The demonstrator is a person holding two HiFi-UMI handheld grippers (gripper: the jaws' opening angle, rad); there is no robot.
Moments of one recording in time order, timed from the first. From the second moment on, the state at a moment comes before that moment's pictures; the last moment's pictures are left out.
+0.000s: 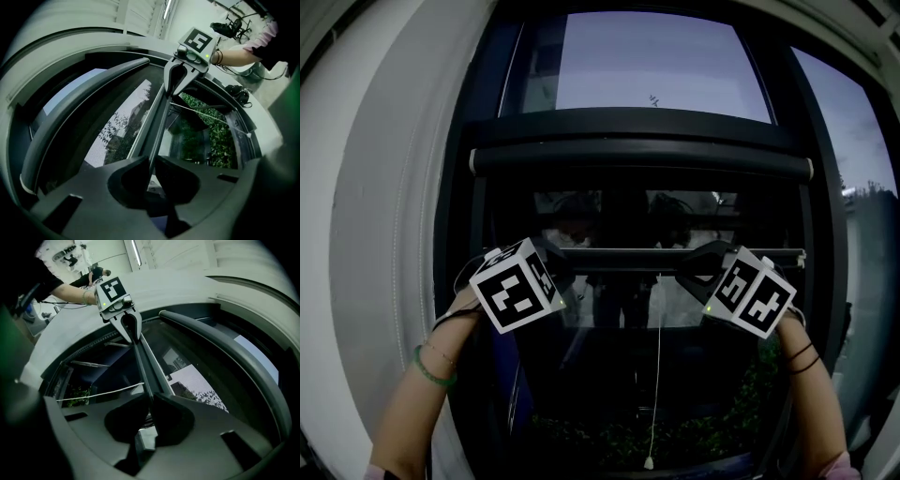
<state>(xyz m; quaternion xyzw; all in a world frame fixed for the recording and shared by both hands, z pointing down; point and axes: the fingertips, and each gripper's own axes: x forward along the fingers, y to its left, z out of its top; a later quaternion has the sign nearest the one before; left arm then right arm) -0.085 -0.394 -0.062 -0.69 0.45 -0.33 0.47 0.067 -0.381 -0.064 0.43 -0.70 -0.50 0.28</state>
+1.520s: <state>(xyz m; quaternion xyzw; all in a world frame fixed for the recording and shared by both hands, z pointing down) -0.086 -0.371 -0.189 -0.72 0.48 -0.12 0.48 0.089 -0.368 -0.164 0.49 -0.71 -0.49 0.14</state>
